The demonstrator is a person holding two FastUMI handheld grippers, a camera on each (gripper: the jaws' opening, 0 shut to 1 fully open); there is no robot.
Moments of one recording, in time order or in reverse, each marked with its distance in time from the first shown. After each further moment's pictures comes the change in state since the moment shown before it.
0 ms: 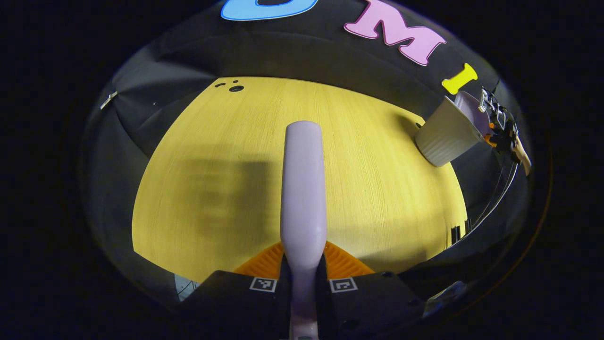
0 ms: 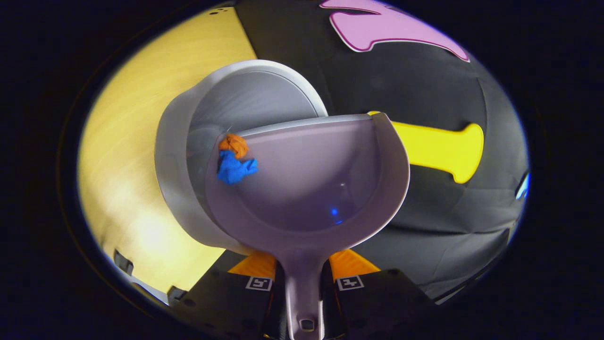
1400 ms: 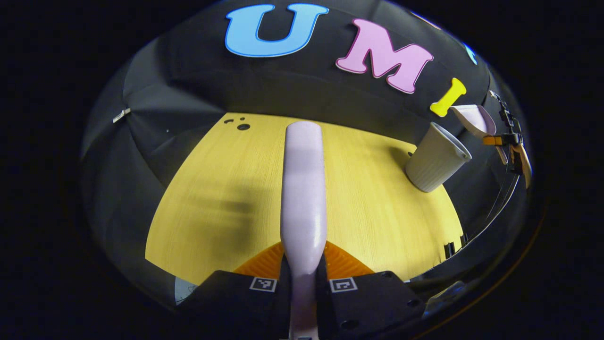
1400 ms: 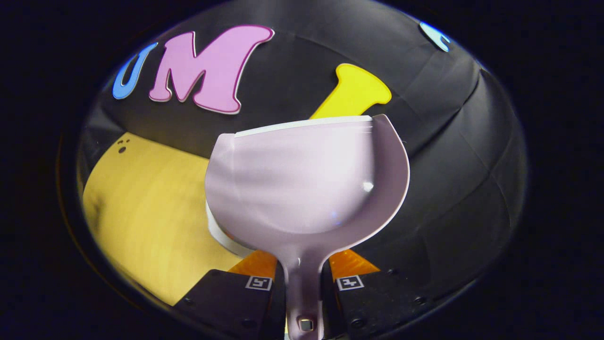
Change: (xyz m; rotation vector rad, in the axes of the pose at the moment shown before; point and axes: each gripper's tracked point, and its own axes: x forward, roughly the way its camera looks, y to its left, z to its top) left arm -0.068 -0.013 0.044 0.022 -0.262 0.022; right arm -0.086 -0.078 -0.001 0.944 -0.195 0.118
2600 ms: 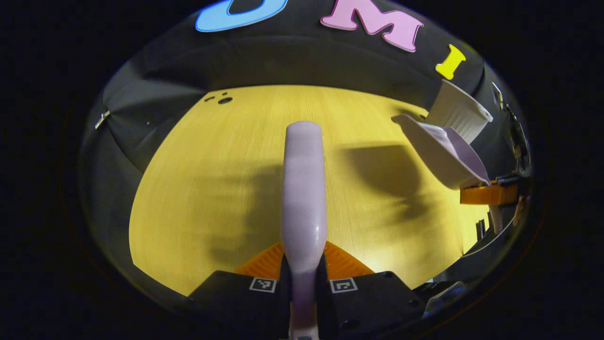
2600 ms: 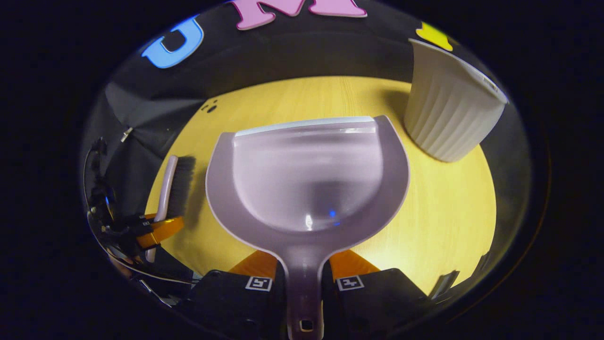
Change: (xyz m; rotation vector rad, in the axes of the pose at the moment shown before) left arm 0.127 0.000 -0.078 0.102 0.227 0.049; right arm 0.001 0.047 -0.069 0.232 0.437 0.574
